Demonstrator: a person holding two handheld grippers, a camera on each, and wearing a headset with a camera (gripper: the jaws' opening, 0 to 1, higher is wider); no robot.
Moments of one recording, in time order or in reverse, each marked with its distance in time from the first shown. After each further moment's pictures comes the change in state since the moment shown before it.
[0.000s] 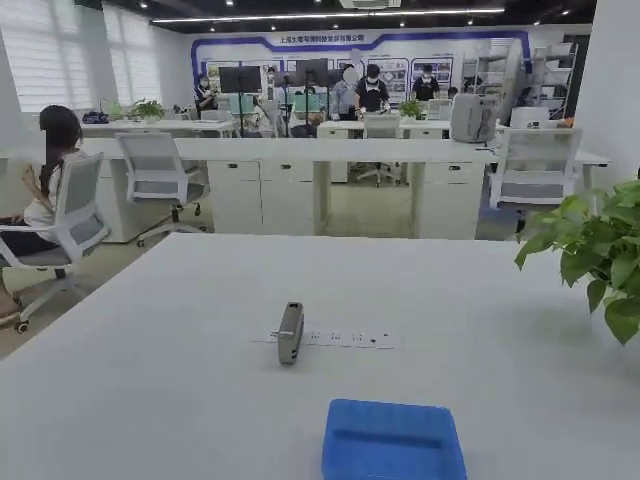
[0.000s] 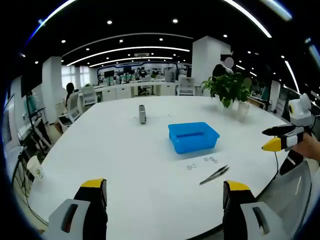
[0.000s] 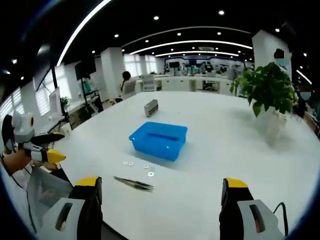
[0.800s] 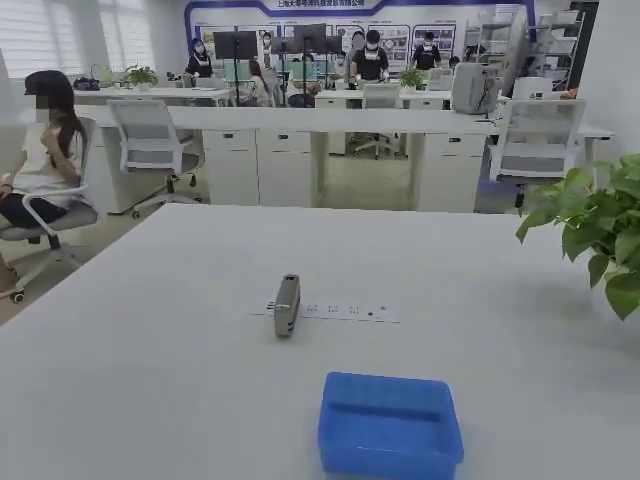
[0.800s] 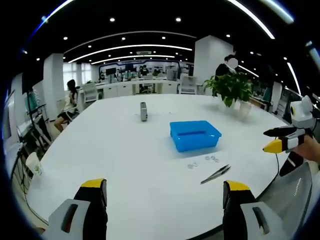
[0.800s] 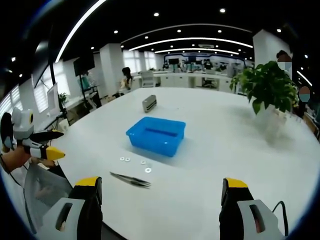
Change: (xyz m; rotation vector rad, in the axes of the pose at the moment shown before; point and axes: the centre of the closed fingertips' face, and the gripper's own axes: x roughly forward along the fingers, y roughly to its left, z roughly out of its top) left arm 0.003 -0.004 -0.005 -0.009 0.022 -0.021; right arm 0.004 0.002 -0.004 -0.001 0.013 0.004
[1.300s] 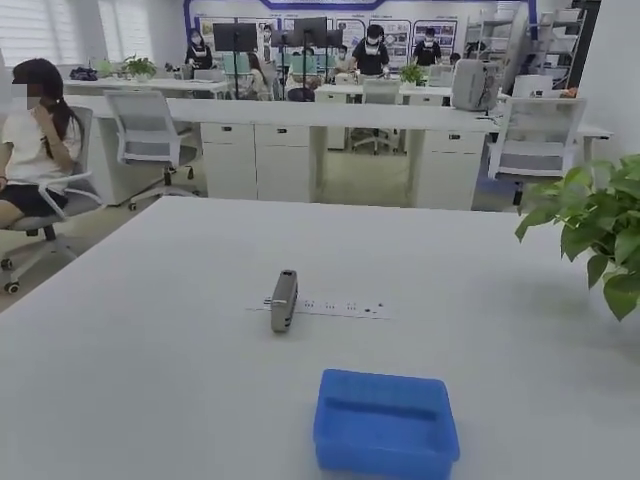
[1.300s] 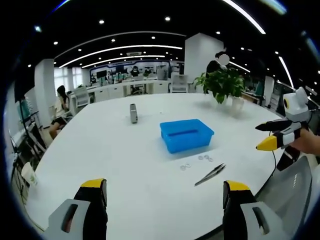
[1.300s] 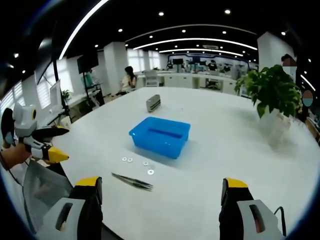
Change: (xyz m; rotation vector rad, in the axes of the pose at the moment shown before) left arm 0.013 -0.017 0.005 0.061 0.006 -0.061; right arm 0.008 0.006 0.004 -0.035 0.002 0.017
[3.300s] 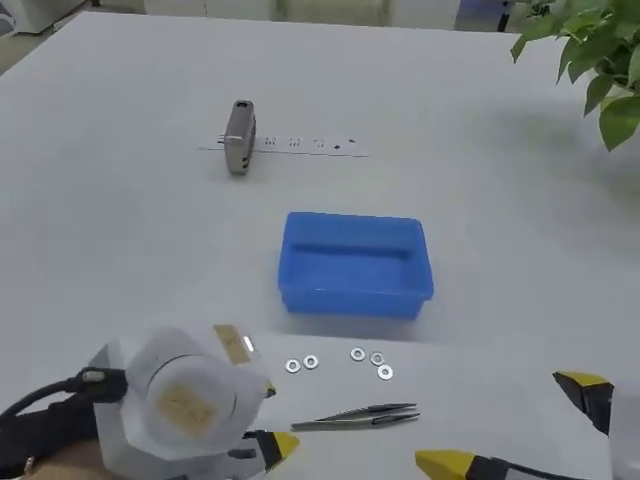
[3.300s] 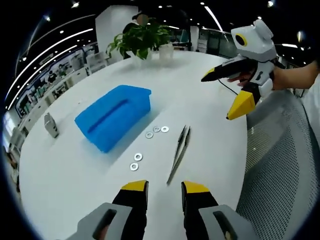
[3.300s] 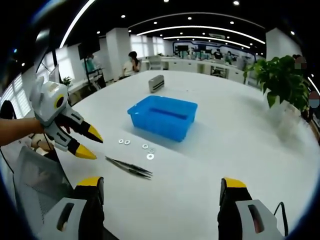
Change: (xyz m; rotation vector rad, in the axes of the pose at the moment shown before) left arm 0.096 -0.073 -0.046 0.514 0.303 -0.525; right arm 0.035 0.001 -0.037 -0.025 0.132 0.029
